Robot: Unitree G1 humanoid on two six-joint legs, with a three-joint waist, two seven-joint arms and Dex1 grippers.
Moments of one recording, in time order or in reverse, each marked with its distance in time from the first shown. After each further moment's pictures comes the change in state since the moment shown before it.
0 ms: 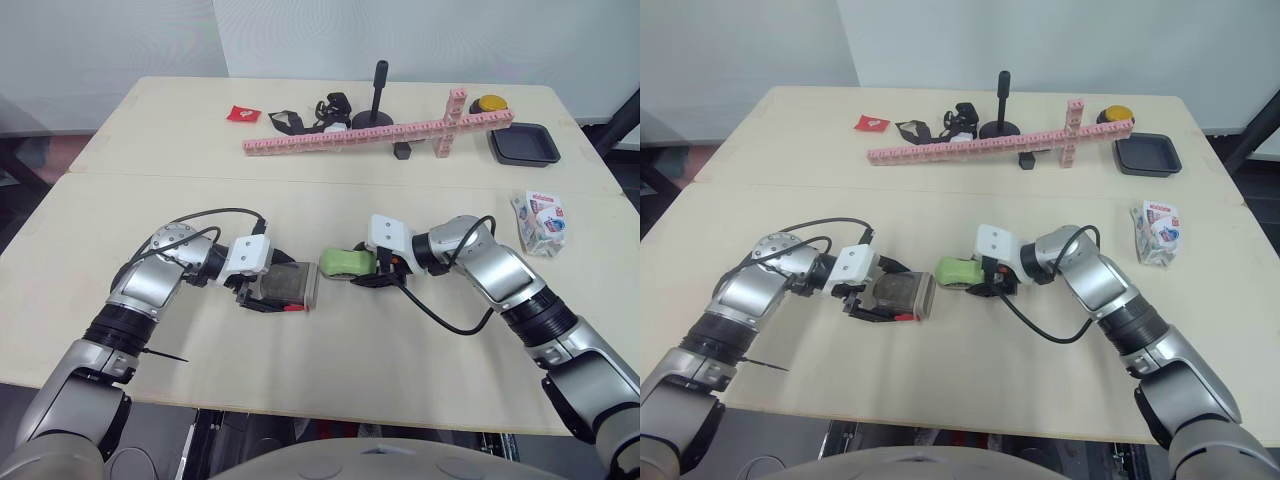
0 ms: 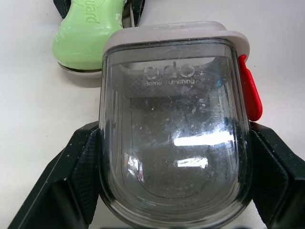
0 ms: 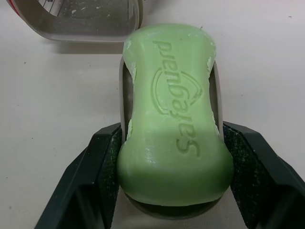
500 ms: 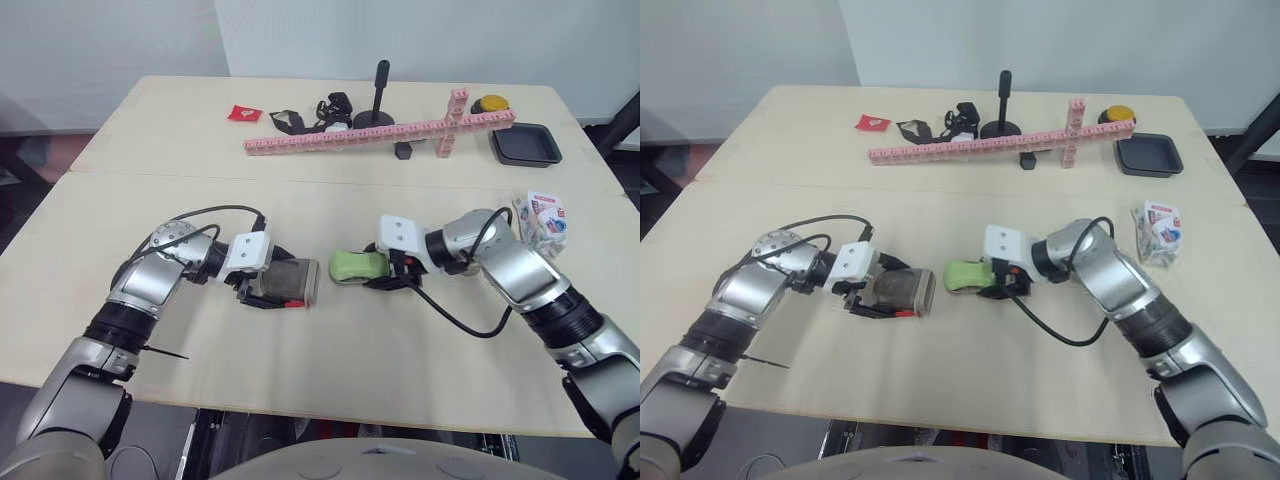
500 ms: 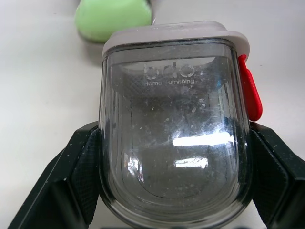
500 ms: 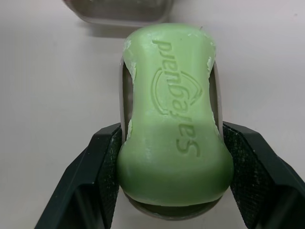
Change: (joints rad) left arm -0.016 -0.005 0.000 0.017 -0.001 -0.001 0.019; right arm 0.002 -0.117 -0.021 -0.168 0.028 0.092 0.083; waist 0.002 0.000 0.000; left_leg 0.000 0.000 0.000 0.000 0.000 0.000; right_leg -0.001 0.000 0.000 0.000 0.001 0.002
